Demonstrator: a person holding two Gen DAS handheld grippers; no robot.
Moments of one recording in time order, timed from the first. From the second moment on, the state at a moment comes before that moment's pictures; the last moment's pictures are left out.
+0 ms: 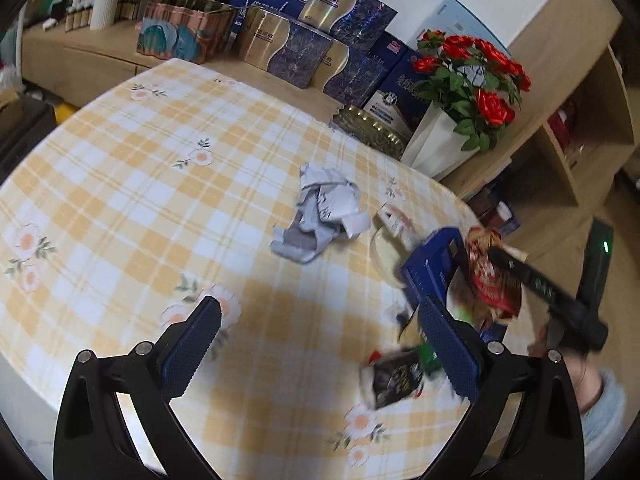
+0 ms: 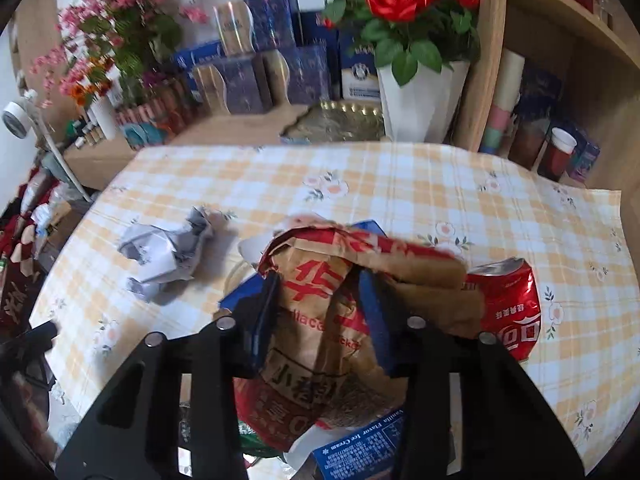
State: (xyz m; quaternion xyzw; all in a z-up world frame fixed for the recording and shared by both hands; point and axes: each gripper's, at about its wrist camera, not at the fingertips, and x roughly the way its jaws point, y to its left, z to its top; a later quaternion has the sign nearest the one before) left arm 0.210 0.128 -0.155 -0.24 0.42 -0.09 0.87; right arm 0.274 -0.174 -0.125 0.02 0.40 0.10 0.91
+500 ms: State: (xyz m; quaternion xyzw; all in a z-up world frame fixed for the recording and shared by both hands) left arm 0.344 0.131 -0.206 -0.35 0.45 -0.07 0.82; right arm 0.226 -0.197 -0.097 0.05 0.33 0.11 0.93
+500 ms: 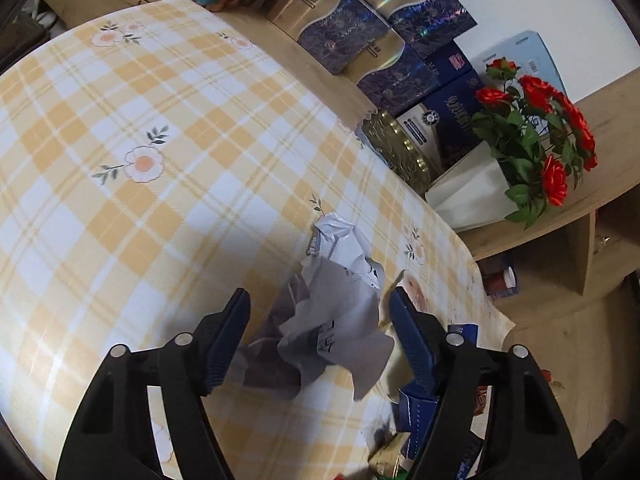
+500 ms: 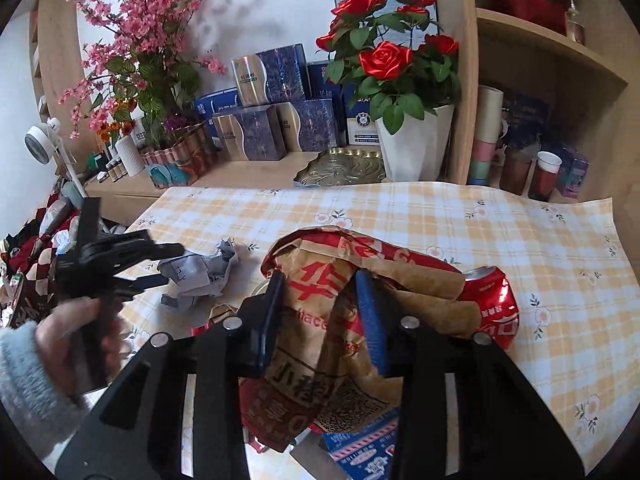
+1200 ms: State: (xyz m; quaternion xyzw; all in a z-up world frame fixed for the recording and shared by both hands) left arm 0.226 0.106 -0.098 -0.21 0.38 -0.16 0.88; right arm 0.144 -0.210 -0.062 0.08 0.30 0.11 0.94
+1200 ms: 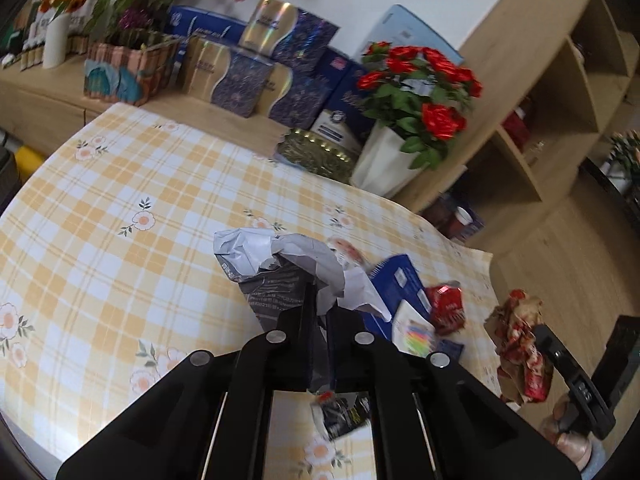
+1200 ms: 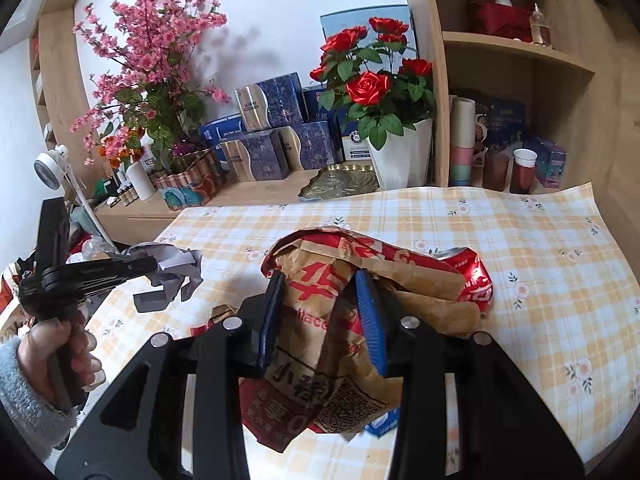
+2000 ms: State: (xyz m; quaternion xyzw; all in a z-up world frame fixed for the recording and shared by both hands) left arm 0.013 0.060 -0.084 -0.15 0.37 -0.26 0.88; right arm -0.027 -0.180 -0.130 0.08 0.37 0.15 0.91
